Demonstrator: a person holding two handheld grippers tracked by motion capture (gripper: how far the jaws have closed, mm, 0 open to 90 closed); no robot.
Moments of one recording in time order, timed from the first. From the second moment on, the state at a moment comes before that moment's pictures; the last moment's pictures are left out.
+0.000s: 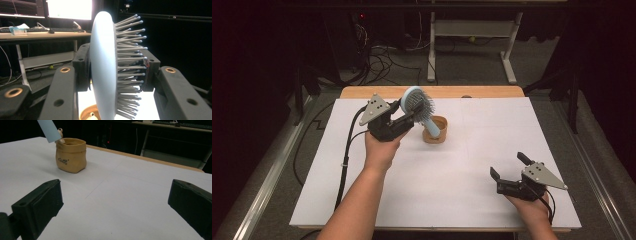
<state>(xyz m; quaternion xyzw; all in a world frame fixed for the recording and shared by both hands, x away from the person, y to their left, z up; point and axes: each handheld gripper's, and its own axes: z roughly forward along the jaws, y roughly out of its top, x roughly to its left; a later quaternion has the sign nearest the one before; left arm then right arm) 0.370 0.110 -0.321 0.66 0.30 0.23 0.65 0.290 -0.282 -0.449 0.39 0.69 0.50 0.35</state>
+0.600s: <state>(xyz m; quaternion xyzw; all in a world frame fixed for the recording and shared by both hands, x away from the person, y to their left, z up) 0.387 0.101 -0.309 0.65 0.30 0.24 0.65 0.290 -0.281 -0.449 0.39 0.69 0.50 0.35</state>
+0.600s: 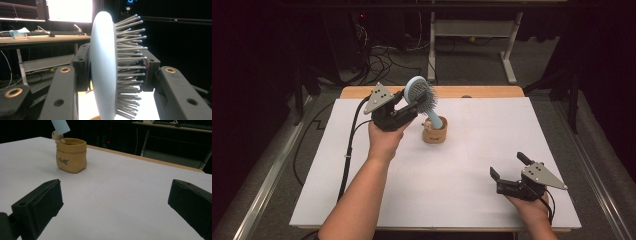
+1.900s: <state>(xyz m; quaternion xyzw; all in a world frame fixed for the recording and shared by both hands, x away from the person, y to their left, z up) 0.415 0.075 -0.322 0.67 0.31 0.26 0.62 0.289 -0.283 -0.447 0.39 0.68 0.51 0.35</state>
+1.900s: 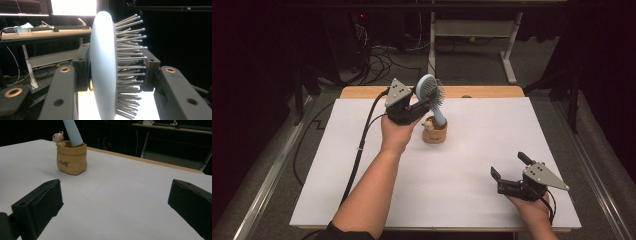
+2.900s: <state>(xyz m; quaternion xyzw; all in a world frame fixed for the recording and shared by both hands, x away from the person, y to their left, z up) 0.427 0.072 -0.348 0.68 0.34 0.24 0.61 0.290 -0.283 -0.448 0.39 0.68 0.51 0.35</state>
